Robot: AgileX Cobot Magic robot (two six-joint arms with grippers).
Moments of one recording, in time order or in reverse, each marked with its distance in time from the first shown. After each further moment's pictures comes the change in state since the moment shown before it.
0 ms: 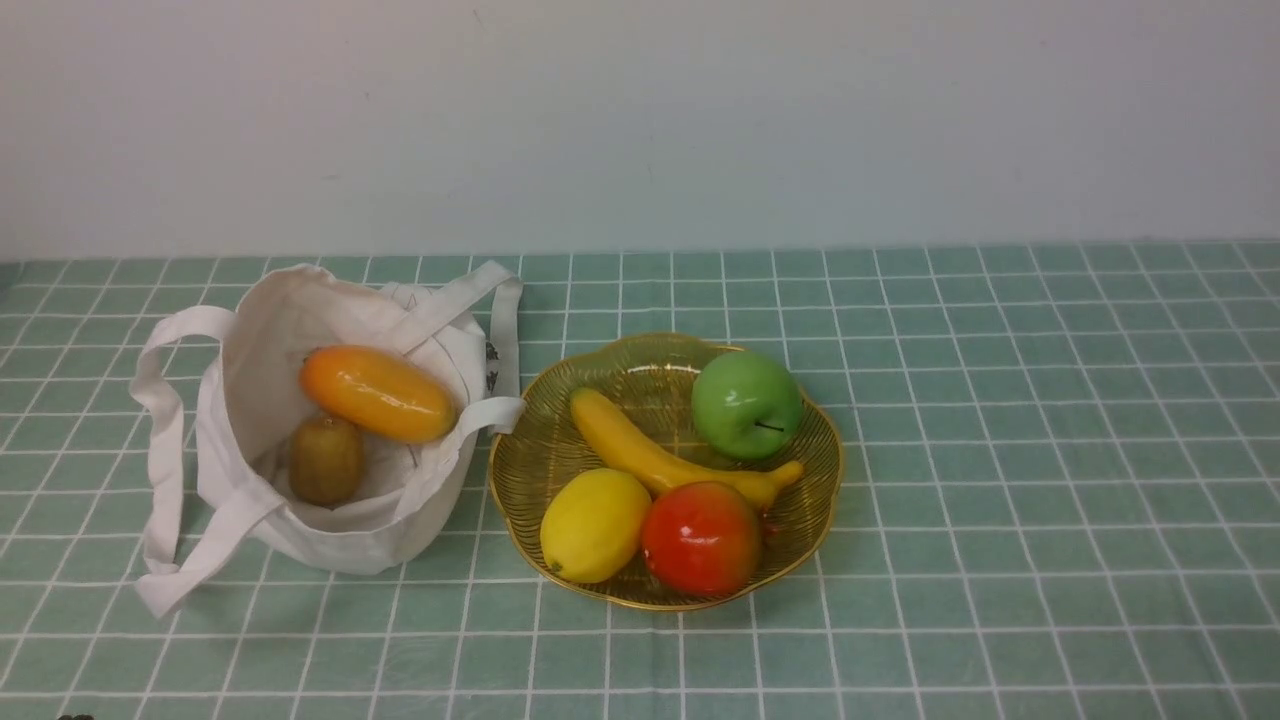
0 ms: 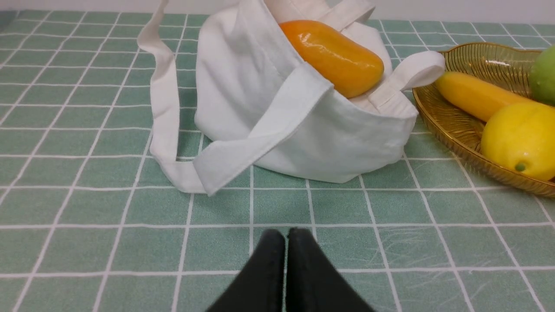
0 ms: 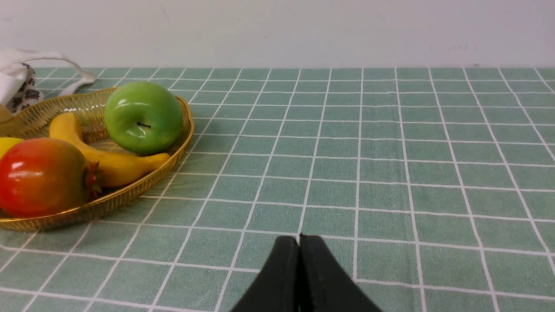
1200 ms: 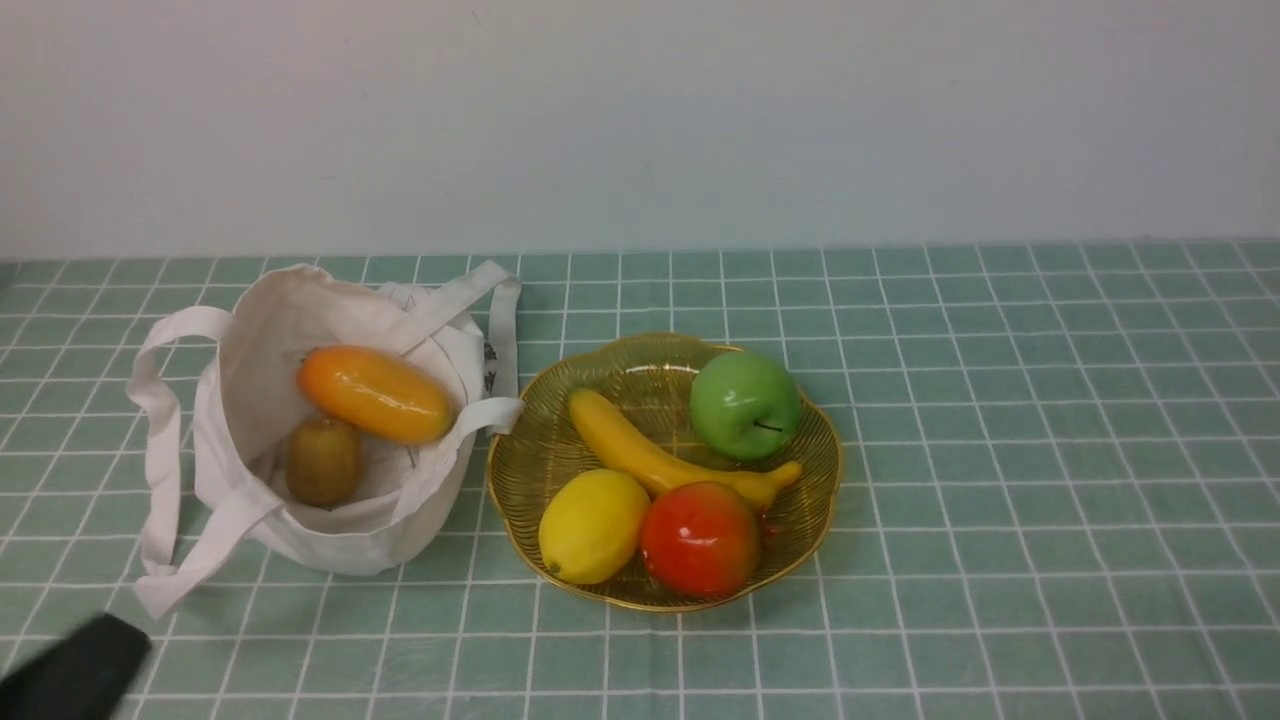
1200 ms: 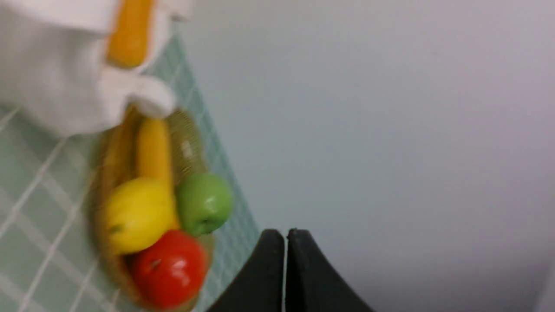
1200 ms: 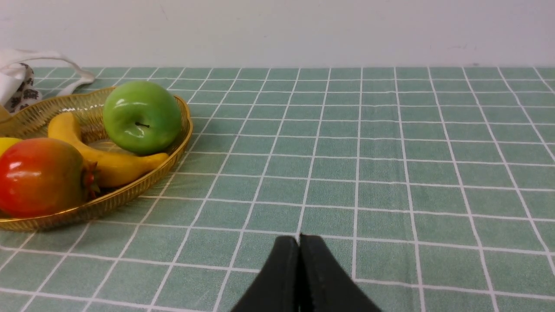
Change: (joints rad) right arm 0.000 0.000 0.000 0.000 0.000 0.000; left arm 0.000 0.003 -0.167 -0.986 -0.086 -0.216
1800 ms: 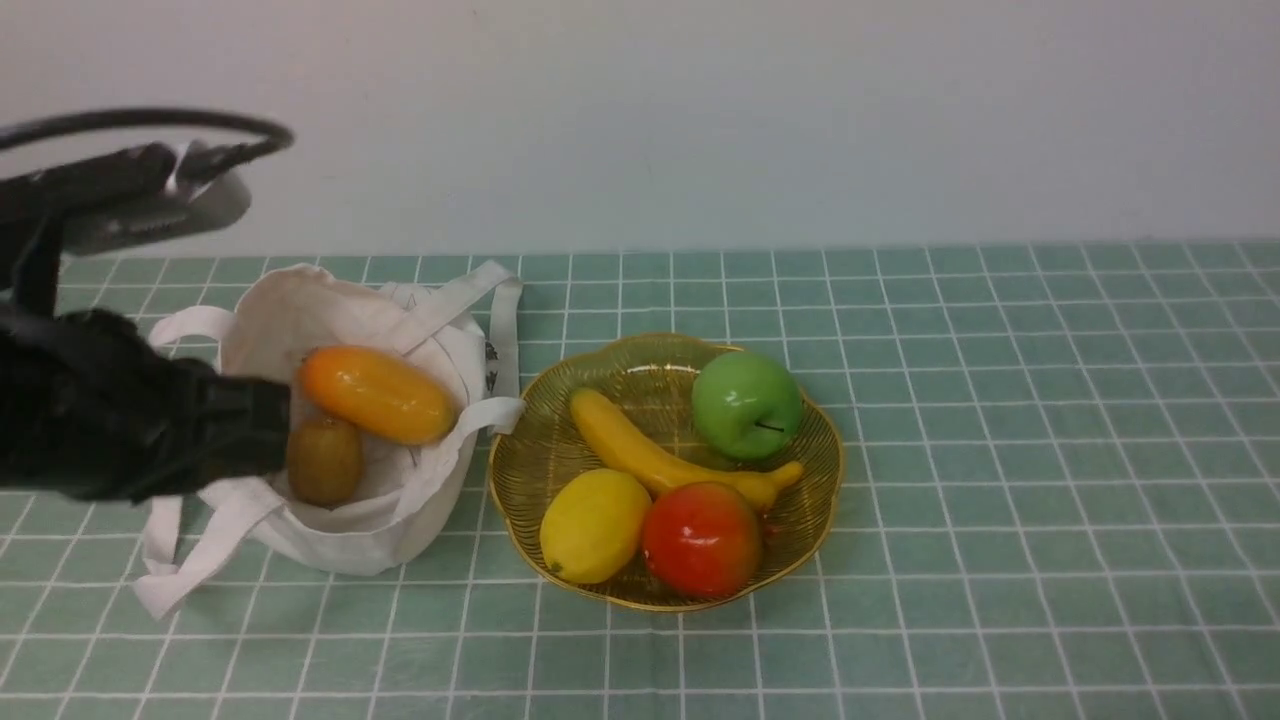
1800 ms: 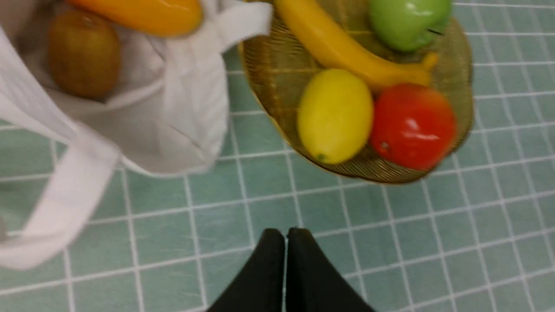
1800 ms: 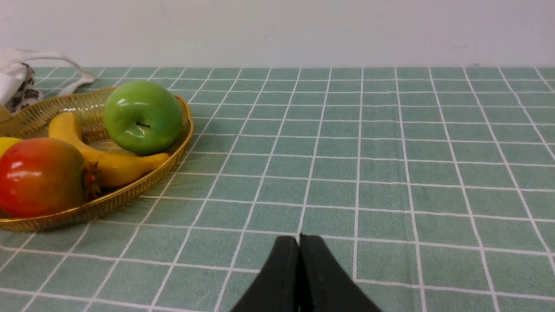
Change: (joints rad) right arm 0.000 0.000 0.000 0.000 0.000 0.000; left arm 0.000 1.154 -0.819 0.599 0.588 0.418
